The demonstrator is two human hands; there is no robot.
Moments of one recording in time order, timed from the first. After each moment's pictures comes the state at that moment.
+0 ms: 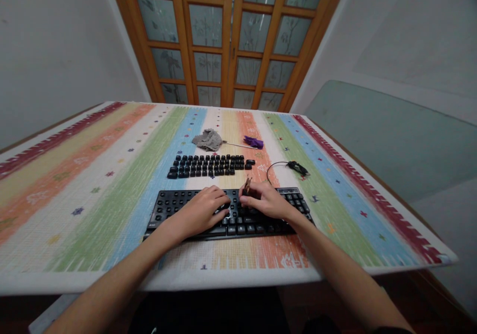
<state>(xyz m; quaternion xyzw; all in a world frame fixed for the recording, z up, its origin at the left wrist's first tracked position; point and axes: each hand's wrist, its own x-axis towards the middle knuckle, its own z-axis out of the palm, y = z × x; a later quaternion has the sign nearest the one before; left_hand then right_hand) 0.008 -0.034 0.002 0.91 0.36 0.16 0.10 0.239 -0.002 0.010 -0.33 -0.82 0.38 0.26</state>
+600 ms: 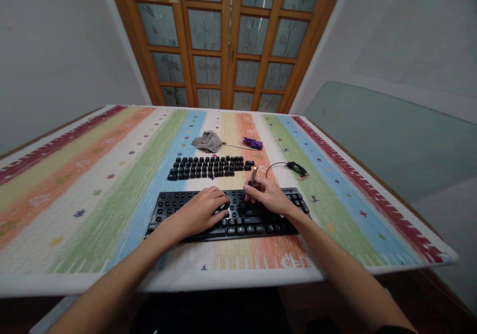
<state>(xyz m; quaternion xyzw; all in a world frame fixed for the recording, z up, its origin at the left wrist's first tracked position) 0.007 -0.034 0.009 0.91 0.36 0.15 0.11 0.241 0.004 0.005 -0.39 -0.72 0.47 0.33</state>
